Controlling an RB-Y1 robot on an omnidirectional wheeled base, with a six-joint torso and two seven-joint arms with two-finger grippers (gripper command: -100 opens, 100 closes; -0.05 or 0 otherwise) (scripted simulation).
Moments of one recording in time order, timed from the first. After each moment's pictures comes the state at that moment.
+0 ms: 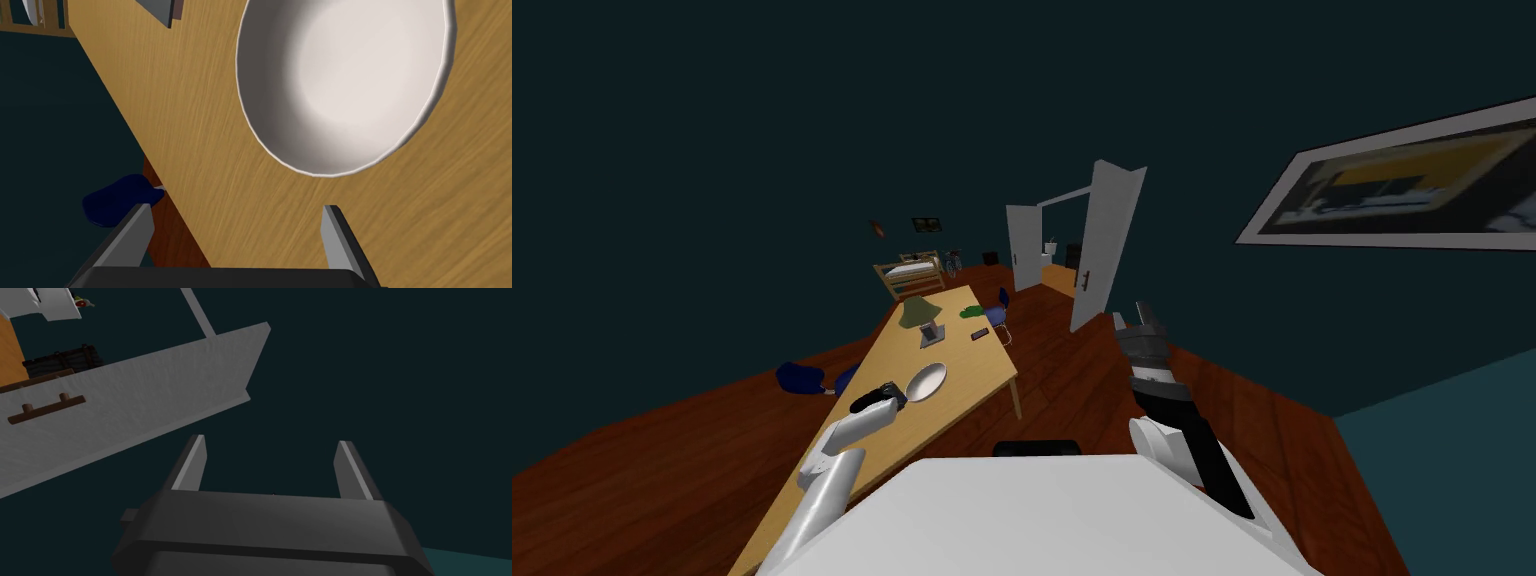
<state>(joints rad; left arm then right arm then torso) 0.05 0.36 0.54 -1.29 0.11 0.61 0.47 0.54 -0.04 -0.01 -2.31 -0.06 -0.37 -0.17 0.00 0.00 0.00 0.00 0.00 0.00</state>
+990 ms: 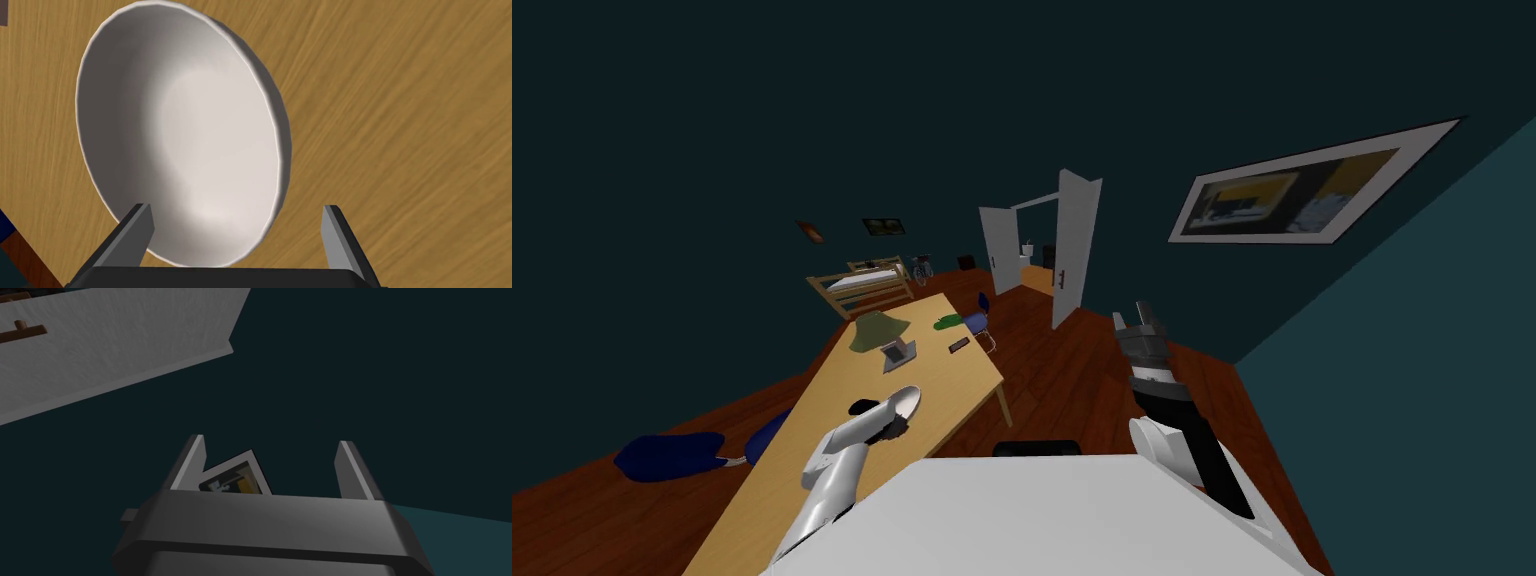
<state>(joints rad) -0.05 0.35 0.67 -1.08 0.12 0.87 0.56 0.54 -0.04 -0.01 -2.31 -0.06 -0.37 -0.17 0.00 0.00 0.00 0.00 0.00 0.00</state>
